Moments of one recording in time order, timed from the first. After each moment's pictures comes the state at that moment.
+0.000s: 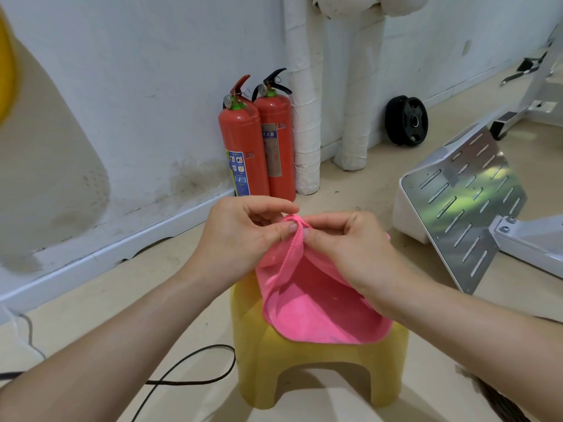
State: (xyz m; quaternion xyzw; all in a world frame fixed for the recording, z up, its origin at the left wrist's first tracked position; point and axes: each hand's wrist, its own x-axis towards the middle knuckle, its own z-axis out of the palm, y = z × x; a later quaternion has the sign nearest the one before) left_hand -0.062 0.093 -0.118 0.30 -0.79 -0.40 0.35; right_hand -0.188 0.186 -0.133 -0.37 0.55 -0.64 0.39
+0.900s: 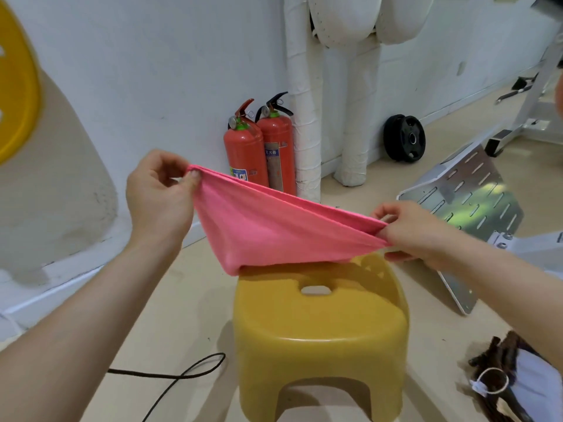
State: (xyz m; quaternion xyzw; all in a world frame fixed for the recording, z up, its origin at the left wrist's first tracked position) left_hand -0.029 0.026 -0.083 0.38 -0.64 -0.28 0.60; right_hand -0.286 0.187 -0.113 -0.37 0.79 -0.38 0.30
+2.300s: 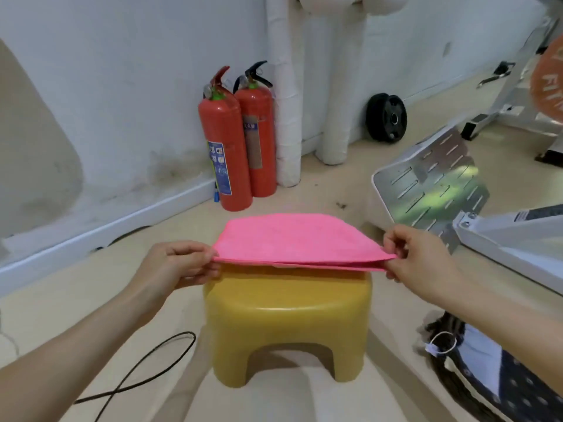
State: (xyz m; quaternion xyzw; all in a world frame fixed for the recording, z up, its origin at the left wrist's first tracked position) left_hand -0.008 0.069 -0.178 0.43 -0.62 -0.60 0.27; right_hand -0.315 0.255 -0.179 -0.47 0.80 -0.36 0.10
